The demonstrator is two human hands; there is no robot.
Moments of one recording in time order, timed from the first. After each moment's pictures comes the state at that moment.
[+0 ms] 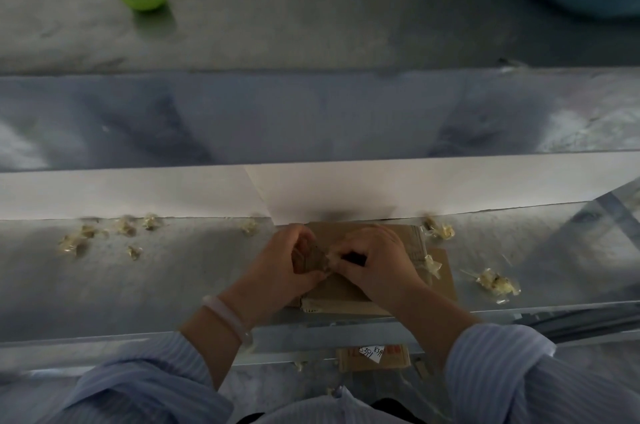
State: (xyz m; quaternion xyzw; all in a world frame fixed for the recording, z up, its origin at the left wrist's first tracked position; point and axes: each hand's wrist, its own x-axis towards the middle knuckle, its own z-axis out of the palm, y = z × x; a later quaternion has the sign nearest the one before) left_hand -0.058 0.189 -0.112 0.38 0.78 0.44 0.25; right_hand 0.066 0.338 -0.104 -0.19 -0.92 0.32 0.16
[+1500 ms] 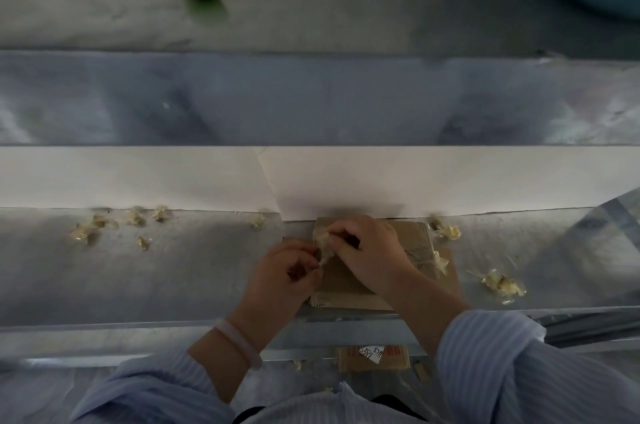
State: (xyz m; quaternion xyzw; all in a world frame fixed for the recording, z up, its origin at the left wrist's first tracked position) left_hand -0.033 0.168 -0.116 0.34 0.80 0.48 0.13; right_hand 0.045 0.323 -0.082 -0.22 -0.91 0.33 0.10
